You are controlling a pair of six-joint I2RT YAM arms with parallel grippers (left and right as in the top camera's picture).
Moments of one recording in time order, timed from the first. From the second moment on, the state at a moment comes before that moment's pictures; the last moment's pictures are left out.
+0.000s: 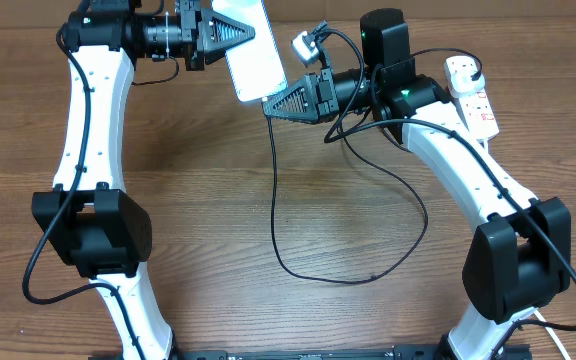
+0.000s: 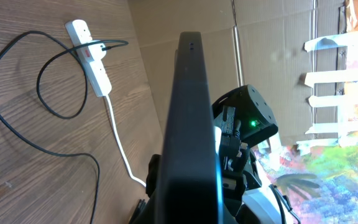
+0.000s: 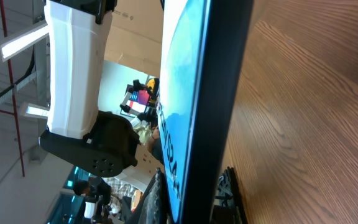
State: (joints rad) left arm 0.01 2.13 2.18 -0.97 1.39 -0.42; right arm 0.35 1.88 1.56 -0.18 -1.40 0.67
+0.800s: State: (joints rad) left arm 0.01 2.13 2.18 -1.04 1.39 -0.36; right arm 0.34 1.88 1.56 -0.17 -1.40 0.71
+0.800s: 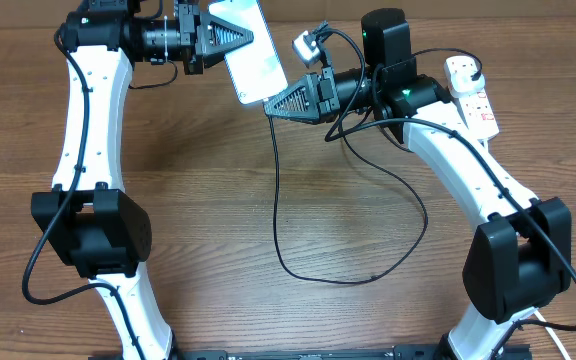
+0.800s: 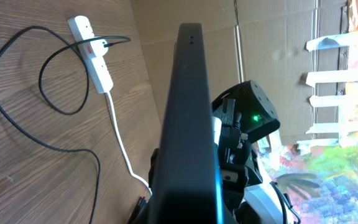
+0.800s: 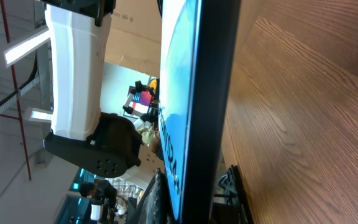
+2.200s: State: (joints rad) left arm 0.02 2.13 2.18 -1.27 1.46 -0.16; right arm 0.34 1.88 1.56 -0.13 -1.43 0.73
